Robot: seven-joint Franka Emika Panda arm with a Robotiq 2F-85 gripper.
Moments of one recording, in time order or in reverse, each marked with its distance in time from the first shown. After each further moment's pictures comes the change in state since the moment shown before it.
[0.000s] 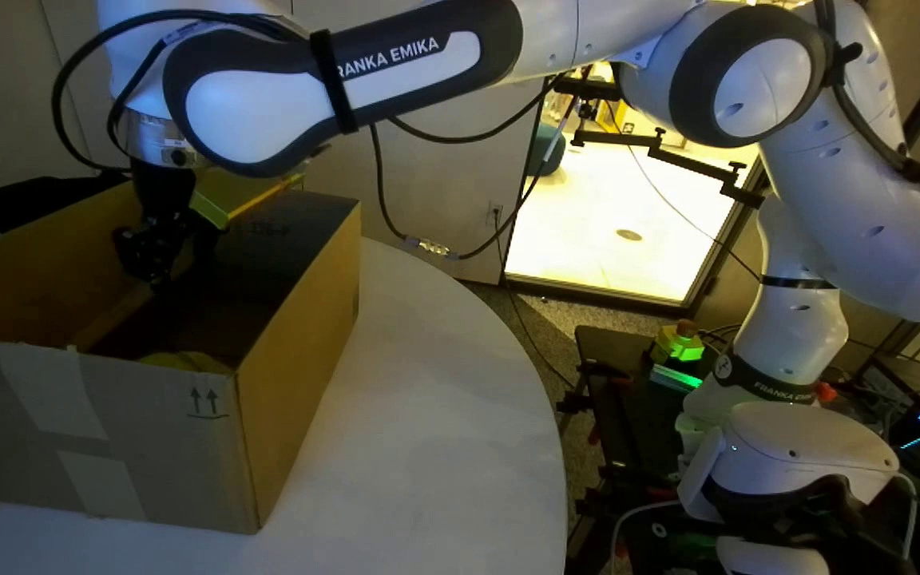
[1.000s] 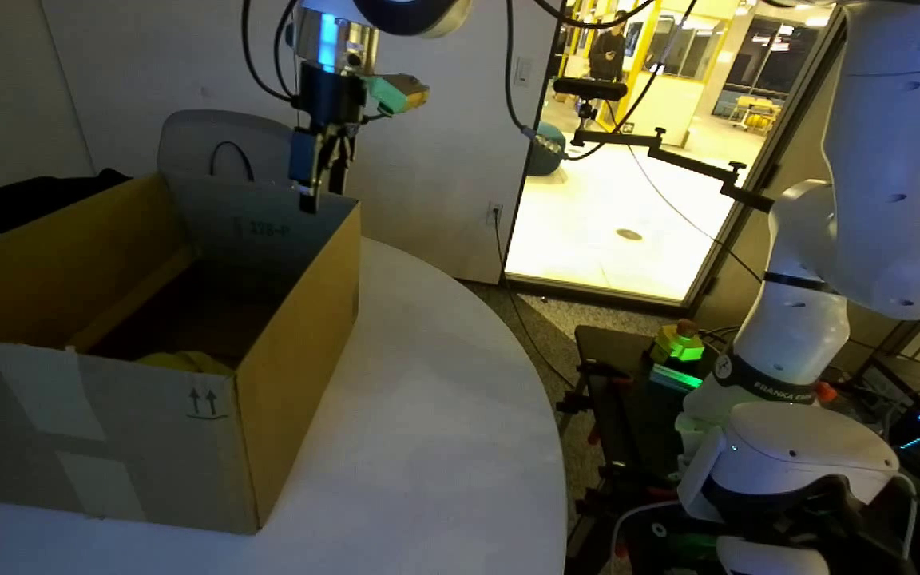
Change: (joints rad) arm -0.230 -0.529 0.065 -0.619 0.162 -0.004 -0.360
